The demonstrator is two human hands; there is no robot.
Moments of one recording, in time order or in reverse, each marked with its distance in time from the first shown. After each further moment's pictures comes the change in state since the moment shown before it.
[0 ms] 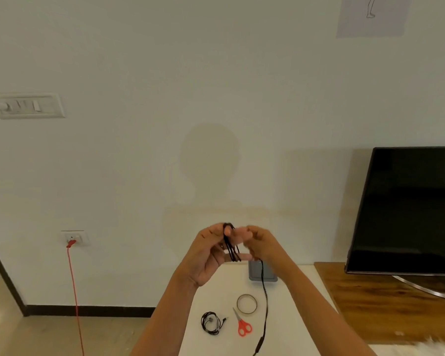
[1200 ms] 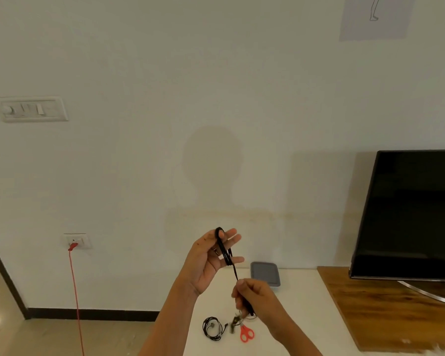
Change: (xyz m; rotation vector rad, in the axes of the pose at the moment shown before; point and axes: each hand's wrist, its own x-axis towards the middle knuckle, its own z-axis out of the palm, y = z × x) left_hand 0.005 -0.014 -0.021 -0.087 0.285 -0.014; right_hand -0.056 0.060 0.040 0.223 -0.168 0.148
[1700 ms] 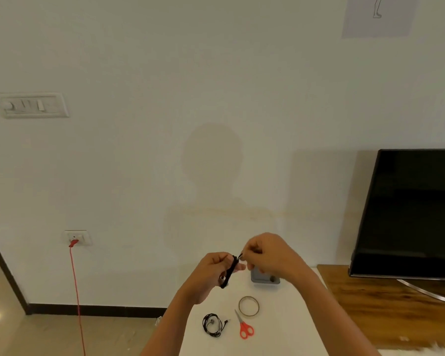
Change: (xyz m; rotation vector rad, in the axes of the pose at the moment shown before) left_hand -0.017 -0.017 -0.013 0.769 -0.008 -0.161; right_hand 0.010 -0.102 -0.028 -0.764 0.059 -0.120
